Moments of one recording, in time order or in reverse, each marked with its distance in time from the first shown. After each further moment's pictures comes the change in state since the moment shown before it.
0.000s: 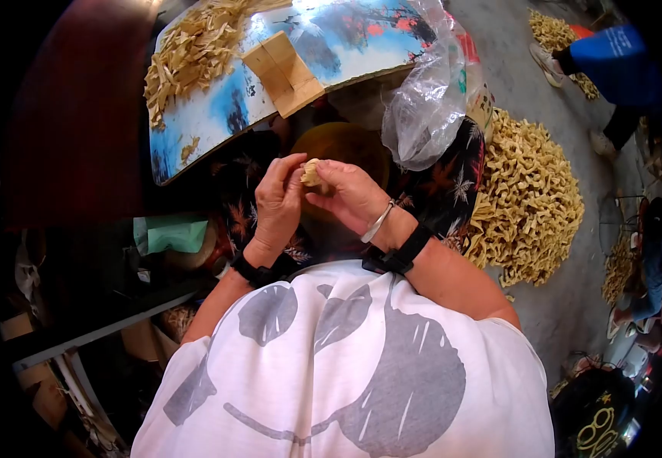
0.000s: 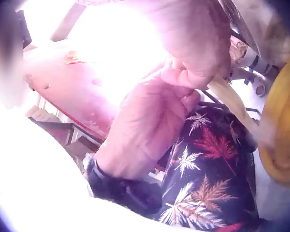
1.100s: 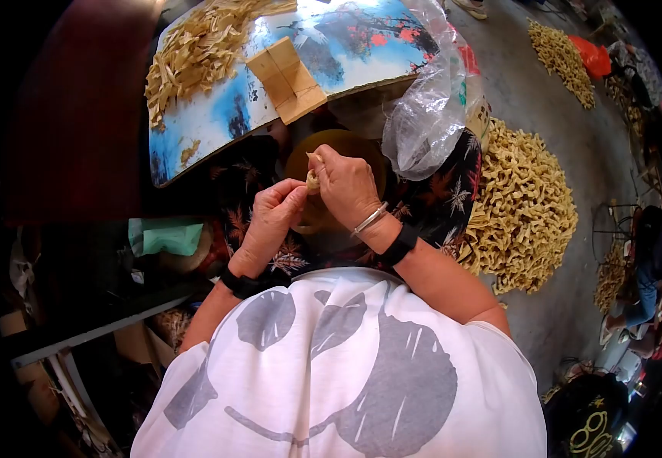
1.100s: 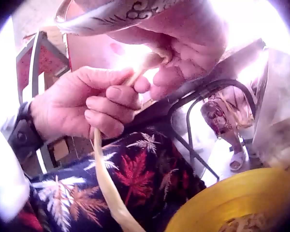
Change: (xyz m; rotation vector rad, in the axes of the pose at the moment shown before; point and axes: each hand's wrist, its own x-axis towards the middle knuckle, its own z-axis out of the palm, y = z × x) left_hand -0.009 0.002 -0.021 -0.609 -0.332 -0.609; right_hand 0.015 -0.014 0.018 -1.277 0.300 -0.676
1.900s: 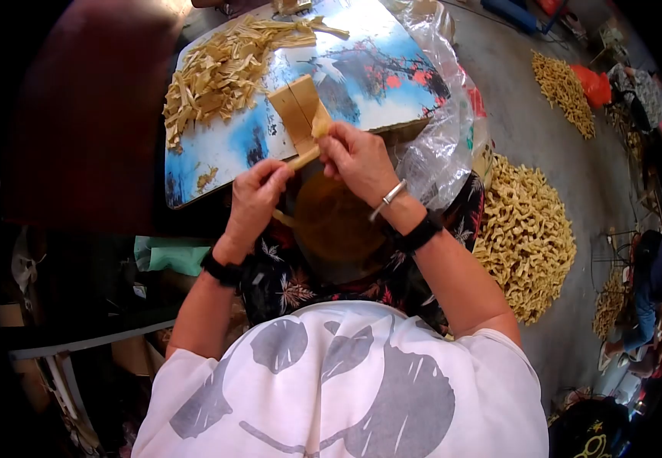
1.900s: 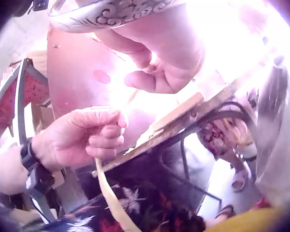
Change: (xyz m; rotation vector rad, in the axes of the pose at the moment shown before) left_hand 0.050 0.054 -0.039 0.502 0.275 0.397; right_hand 0.079 -0.013 -0.030 0.330 -0.129 0.064
